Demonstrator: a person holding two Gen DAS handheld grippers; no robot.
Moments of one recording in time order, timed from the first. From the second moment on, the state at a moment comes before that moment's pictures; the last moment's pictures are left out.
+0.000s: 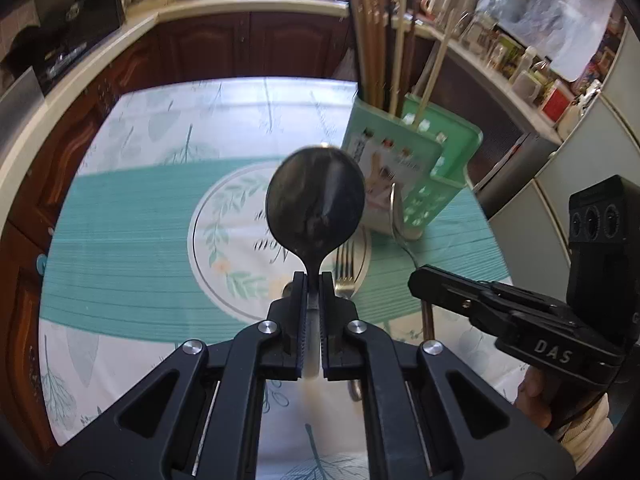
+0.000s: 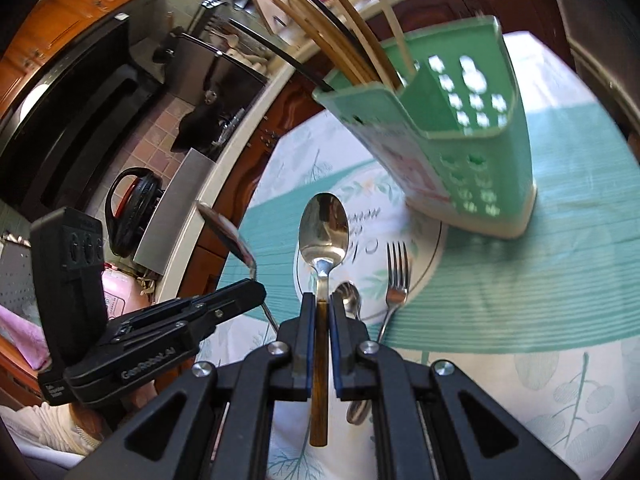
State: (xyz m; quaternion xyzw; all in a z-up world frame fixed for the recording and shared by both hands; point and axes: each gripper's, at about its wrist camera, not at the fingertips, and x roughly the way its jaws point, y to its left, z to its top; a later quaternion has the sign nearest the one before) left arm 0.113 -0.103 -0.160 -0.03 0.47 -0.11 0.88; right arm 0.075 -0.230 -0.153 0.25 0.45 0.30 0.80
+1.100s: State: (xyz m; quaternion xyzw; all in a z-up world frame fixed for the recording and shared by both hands) left arm 0.141 -0.191 0.030 0.02 0.33 -0.21 0.92; right arm 0.129 -0.275 -0.070 0.16 0.29 0.18 0.92
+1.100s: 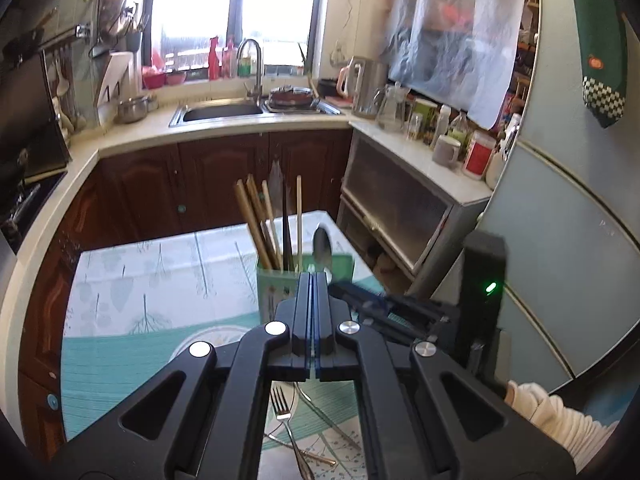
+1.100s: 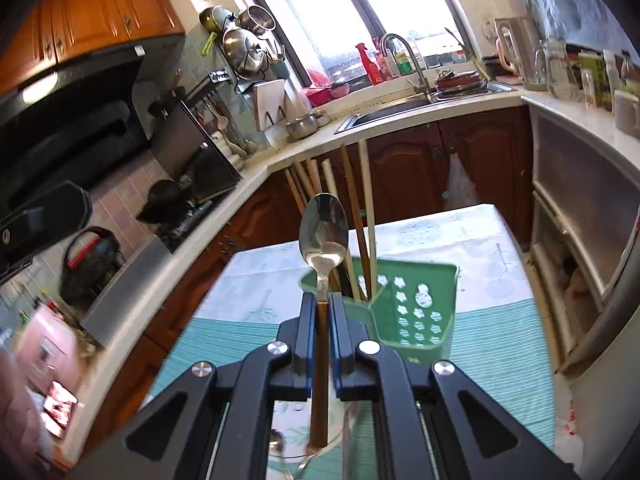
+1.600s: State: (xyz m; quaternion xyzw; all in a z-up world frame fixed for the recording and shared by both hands) left arm 0.192 -0.119 -0.181 0.00 0.52 -0.14 0.84; right arm 0.178 -0.283 -0.136 0.15 0.35 0.14 0.91
